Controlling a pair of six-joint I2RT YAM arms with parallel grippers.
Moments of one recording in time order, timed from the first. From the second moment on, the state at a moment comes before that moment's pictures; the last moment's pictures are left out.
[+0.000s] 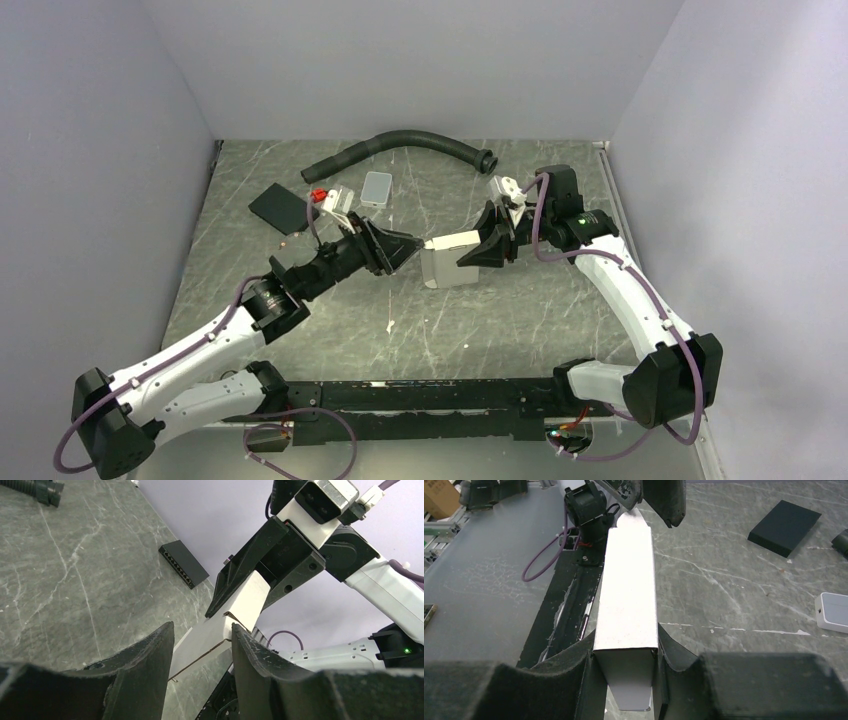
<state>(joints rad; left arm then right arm) -0.82 0.91 0.74 0.23 0.09 -0.72 0.29 1.23 1.10 -0.59 -1.39 -0.63</state>
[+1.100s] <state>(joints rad) -0.81 0.98 0.75 0.27 0.17 -0.75 0.31 1.23 1.10 -0.57 -1.29 -0.59</state>
